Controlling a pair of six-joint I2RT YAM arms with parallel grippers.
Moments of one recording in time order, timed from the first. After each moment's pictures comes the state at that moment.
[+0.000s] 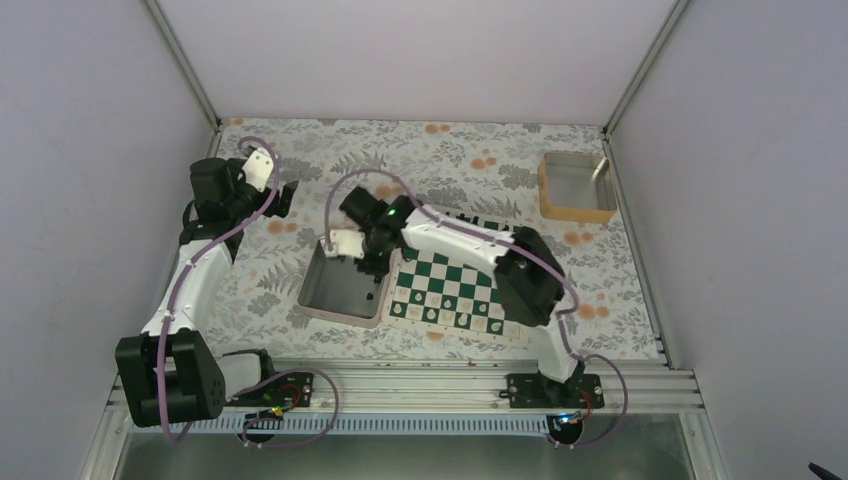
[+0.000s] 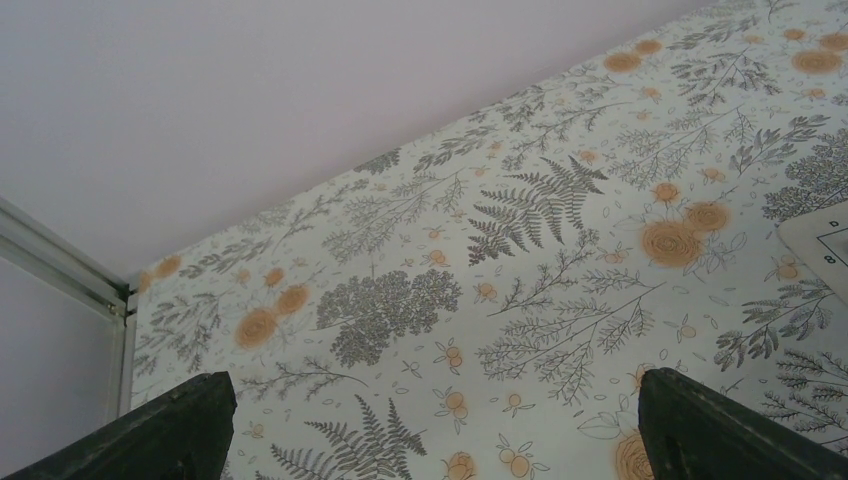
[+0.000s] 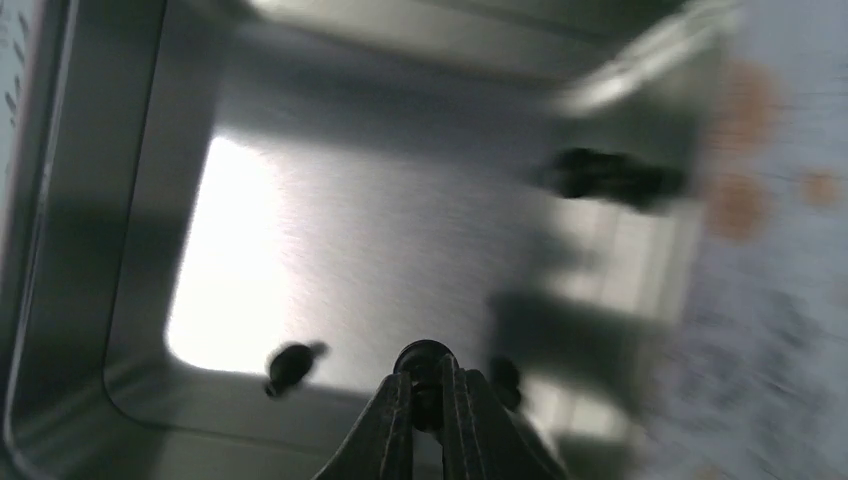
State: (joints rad) left arm 0.12 1.19 0.85 -0.11 0.37 0.41; right arm 0.99 2.12 1.74 -0.84 -0.16 -0.61
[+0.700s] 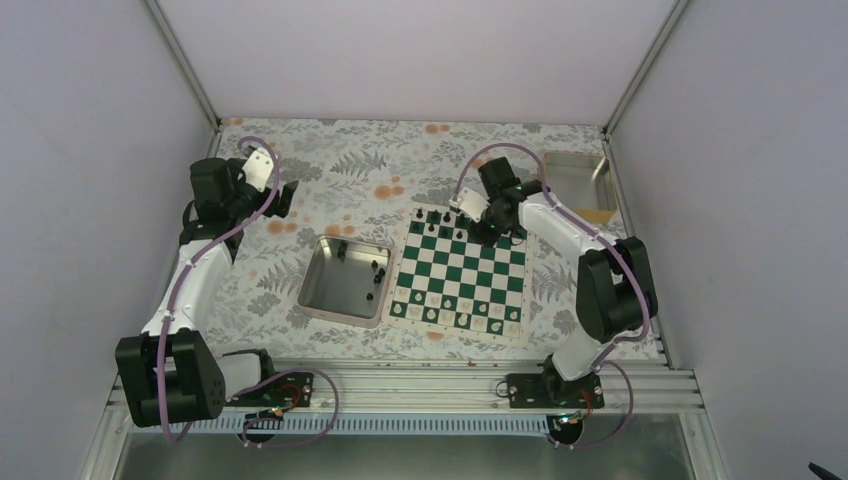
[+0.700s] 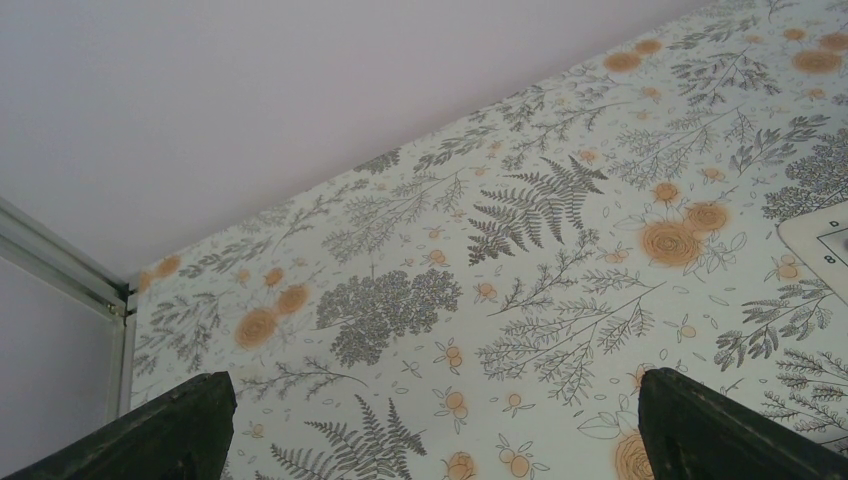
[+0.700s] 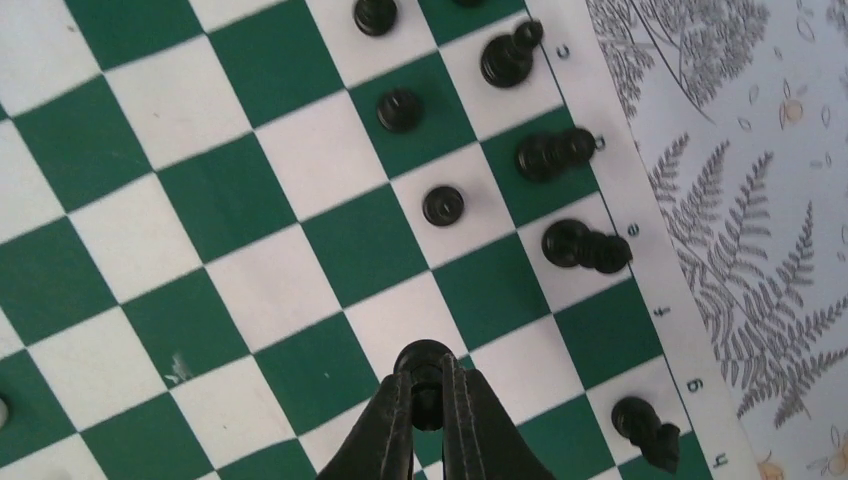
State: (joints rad) left arm 0.12 1.19 0.85 -0.11 0.37 0.41; right arm 0.41 1.68 1.22 -0.74 -0.11 -0.57
